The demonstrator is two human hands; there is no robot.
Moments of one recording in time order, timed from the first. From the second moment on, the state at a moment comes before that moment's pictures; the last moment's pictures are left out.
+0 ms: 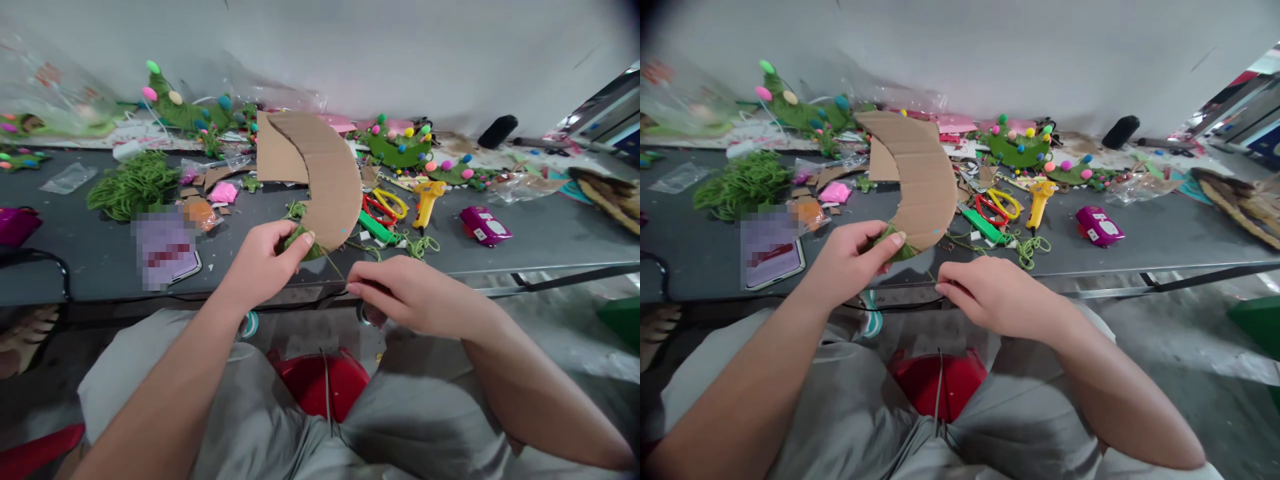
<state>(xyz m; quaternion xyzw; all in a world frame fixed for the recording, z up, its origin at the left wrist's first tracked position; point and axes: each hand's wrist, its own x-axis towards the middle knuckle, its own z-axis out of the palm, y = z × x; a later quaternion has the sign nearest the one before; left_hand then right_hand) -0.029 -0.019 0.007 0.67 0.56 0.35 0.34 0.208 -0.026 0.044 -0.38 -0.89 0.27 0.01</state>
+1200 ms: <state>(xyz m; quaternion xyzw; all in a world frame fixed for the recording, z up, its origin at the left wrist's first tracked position) -0.012 -0.024 -0.006 0.65 0.52 0.46 0.32 0.168 -0.002 -0.007 -0.39 -0.59 0.58 0.40</state>
